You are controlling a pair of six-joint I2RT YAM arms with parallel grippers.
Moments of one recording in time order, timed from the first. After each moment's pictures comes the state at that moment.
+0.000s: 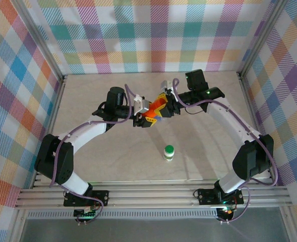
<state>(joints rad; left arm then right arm) -0.47 1.56 1.06 0.06 0.98 0.50 0.42 1.58 1.47 -0.67 -1.05 -0.55</state>
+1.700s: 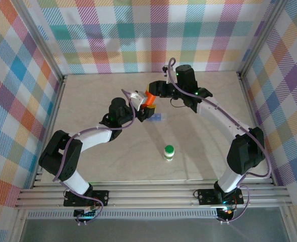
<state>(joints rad) -0.53 1.61 0.87 0.61 0.37 0.04 0.50 1.67 1.48 -0.24 -0.51 0.50</state>
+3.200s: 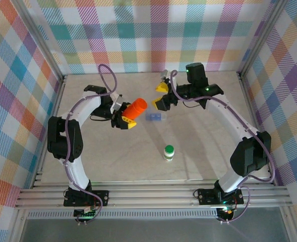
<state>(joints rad) -0.21 1.86 1.55 -1.70 1.54 1.92 0.43 1.61 1.52 -0.48 -0.87 -0.28</state>
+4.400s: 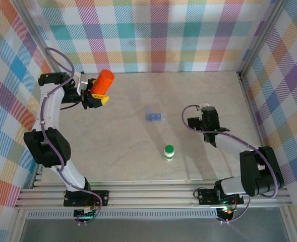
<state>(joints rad) 0.14 1.75 1.79 -1.70 1.55 1.70 0.24 1.37 0.61 0.10 0.21 -0.03</state>
